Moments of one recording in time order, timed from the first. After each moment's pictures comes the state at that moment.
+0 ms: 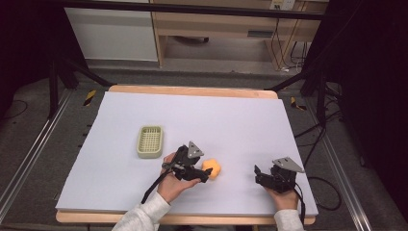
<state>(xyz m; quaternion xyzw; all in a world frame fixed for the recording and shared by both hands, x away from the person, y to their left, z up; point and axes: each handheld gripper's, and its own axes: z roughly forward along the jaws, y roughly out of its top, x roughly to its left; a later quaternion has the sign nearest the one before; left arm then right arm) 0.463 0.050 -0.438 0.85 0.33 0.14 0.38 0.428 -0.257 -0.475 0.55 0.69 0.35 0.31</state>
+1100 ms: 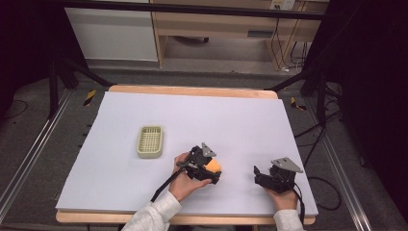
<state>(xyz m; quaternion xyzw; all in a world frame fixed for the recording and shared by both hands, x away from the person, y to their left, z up) 0.472 0.017 -0.452 0.87 0.34 0.12 0.34 0.429 -0.256 -0.477 0.54 0.70 0.35 0.31</state>
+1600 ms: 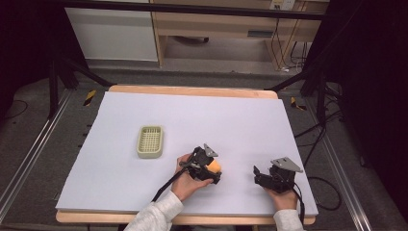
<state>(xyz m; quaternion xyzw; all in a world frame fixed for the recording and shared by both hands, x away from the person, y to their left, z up) 0.479 0.010 -0.464 0.88 0.34 0.11 0.31 0.430 -0.256 -0.477 0.54 0.70 0.35 0.31</state>
